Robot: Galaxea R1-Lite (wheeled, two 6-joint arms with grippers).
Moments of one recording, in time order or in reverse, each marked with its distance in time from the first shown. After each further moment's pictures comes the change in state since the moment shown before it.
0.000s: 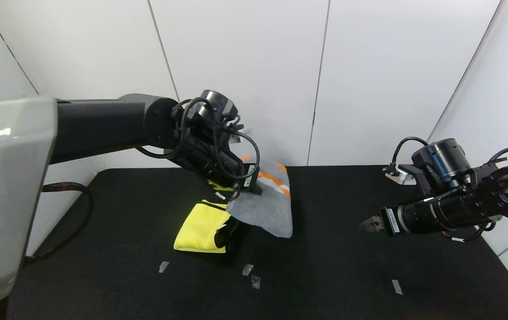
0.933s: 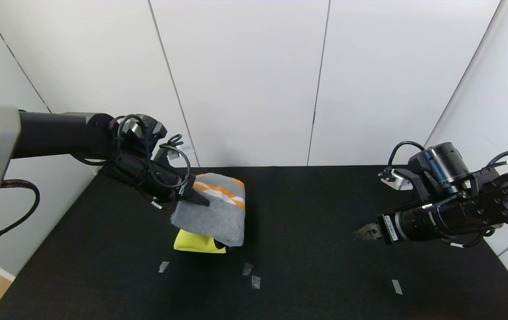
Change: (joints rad) left arm 0.319 -0.015 0.217 0.003 -0.279 0.184; right arm 0.040 -0.025 0.039 0.000 -0.007 0.000
